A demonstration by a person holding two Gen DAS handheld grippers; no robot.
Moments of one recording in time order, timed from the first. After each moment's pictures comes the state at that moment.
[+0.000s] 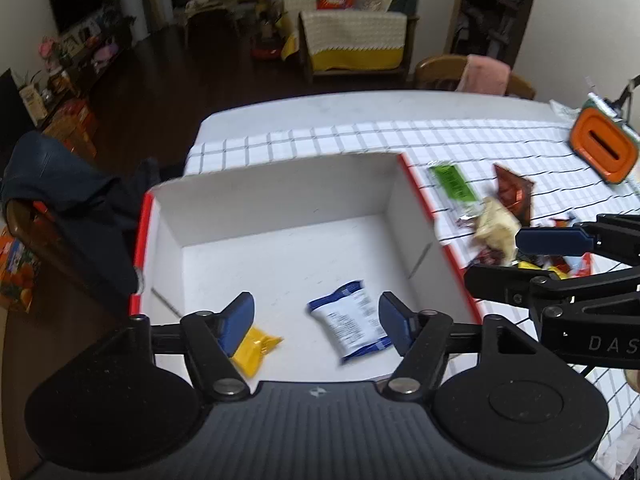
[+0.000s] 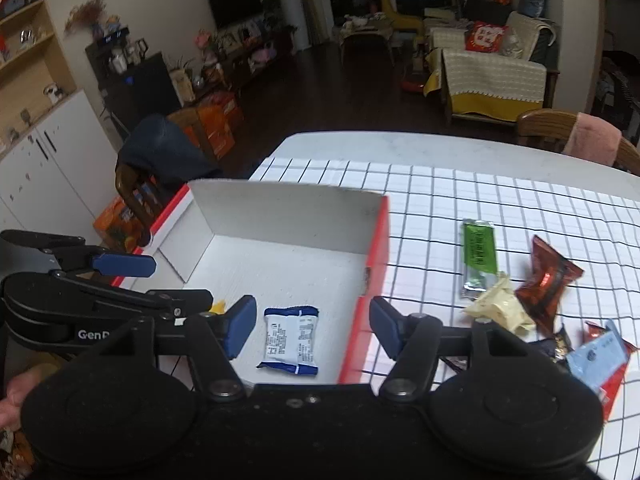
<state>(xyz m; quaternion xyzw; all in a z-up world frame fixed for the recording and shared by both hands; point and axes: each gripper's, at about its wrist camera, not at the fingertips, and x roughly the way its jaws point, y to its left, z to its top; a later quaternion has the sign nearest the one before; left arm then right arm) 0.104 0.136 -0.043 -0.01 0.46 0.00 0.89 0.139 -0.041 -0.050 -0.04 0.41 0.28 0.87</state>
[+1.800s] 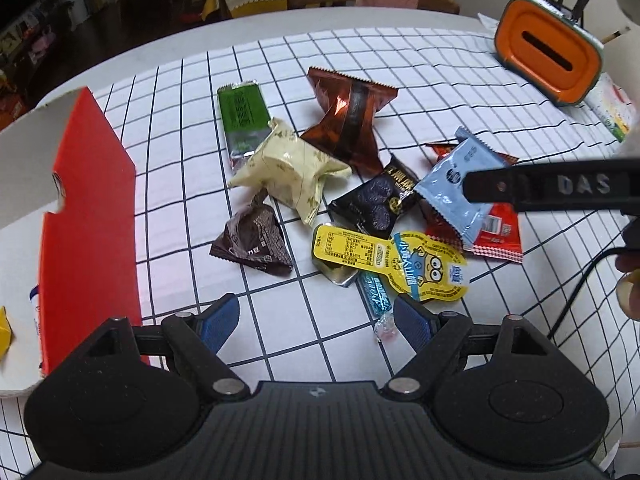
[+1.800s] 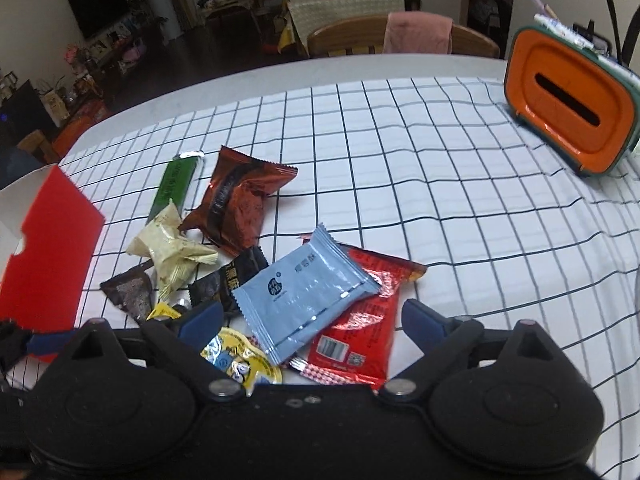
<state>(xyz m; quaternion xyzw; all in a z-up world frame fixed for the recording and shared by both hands) 0.166 -0.101 -0.156 0.01 0.53 -0.05 0.85 0.226 -0.288 -0.145 0.01 0.48 0.12 0.87</state>
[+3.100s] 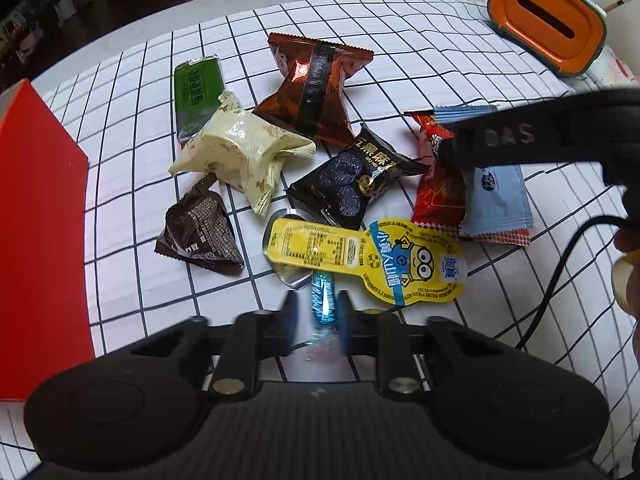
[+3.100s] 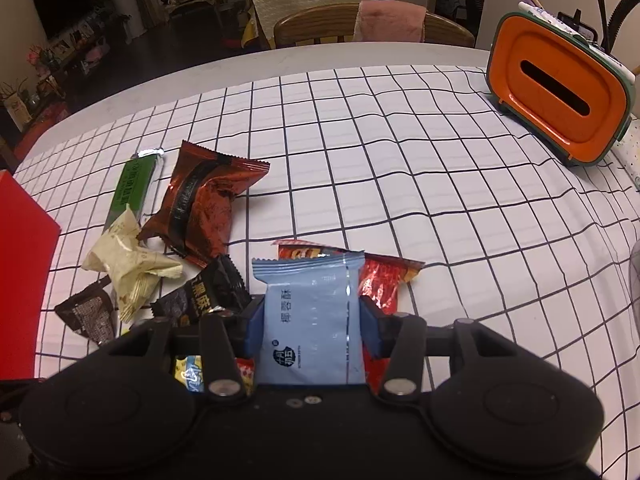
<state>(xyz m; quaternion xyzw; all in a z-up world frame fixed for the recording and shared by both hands) 0.184 -0.129 -0.185 0.01 0.55 -0.06 0.83 0.239 -0.278 -0.161 0.00 0.48 0.06 0.87</state>
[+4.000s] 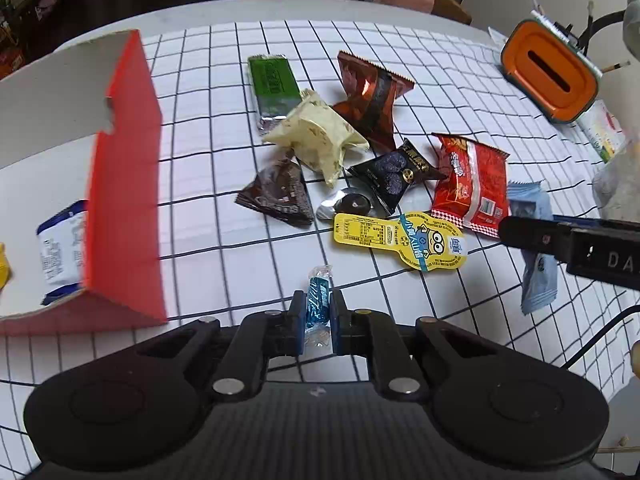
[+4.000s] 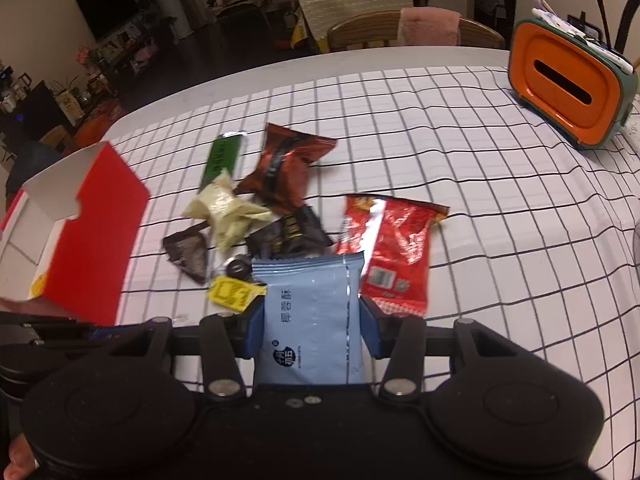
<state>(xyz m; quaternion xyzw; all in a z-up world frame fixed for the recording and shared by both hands) 0.134 -0.063 -0.141 -0.06 0.54 -0.06 0.84 0.162 -0.272 -0.119 0.02 0.48 0.14 0.86</state>
